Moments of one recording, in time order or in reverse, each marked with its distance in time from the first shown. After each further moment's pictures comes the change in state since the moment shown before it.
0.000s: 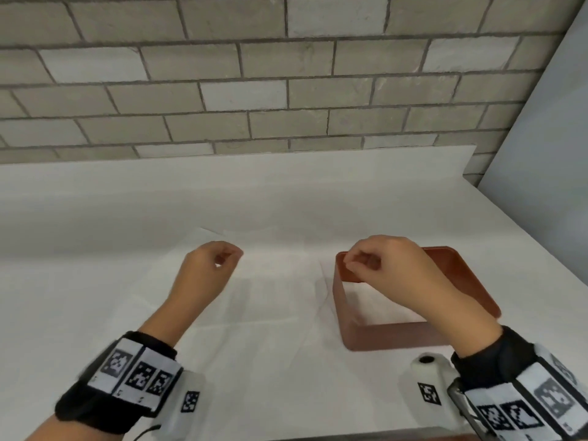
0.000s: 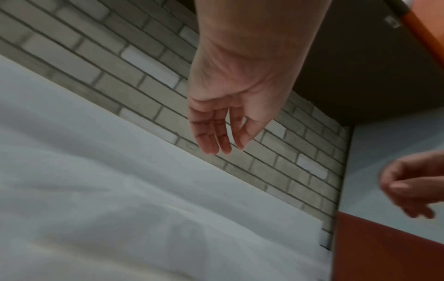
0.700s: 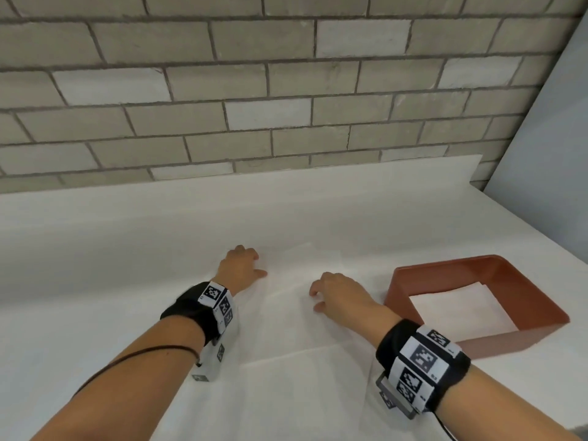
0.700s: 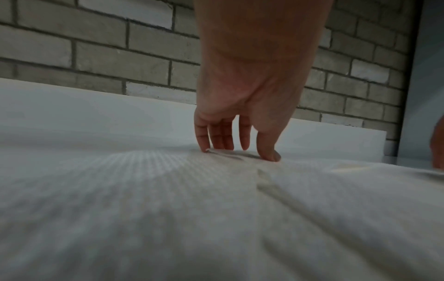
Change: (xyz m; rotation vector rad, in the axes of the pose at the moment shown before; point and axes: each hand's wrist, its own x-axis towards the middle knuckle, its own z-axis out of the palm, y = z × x) left_hand 0.128 -0.105 0.020 0.450 -0.436 0.016; right_hand 0.088 -0.077 0.142 -0.282 -0.400 0.113
